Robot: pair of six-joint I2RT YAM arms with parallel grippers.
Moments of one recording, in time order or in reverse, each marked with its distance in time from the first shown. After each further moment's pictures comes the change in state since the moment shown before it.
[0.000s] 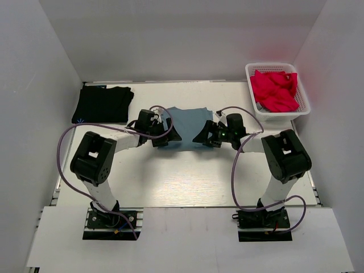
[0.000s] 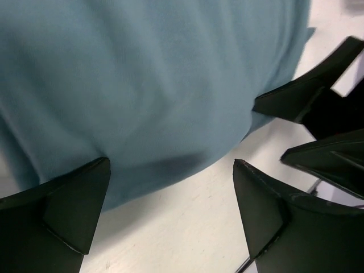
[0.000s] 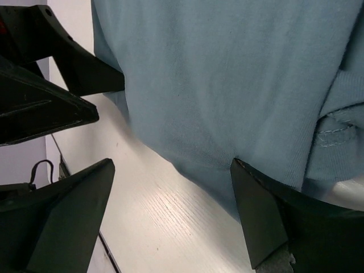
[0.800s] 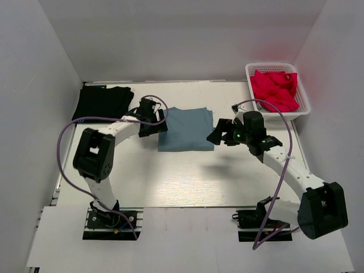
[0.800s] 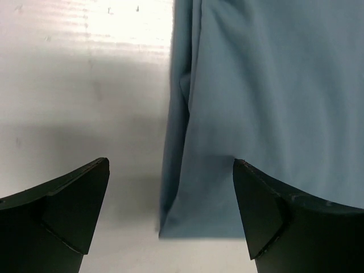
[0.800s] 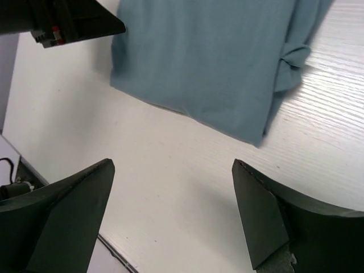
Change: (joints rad) left arm 0.010 -0.022 0.217 -0.396 -0.482 0.090; right arm 0.004 -0.582 -0.013 -0.502 0.213 -0.200
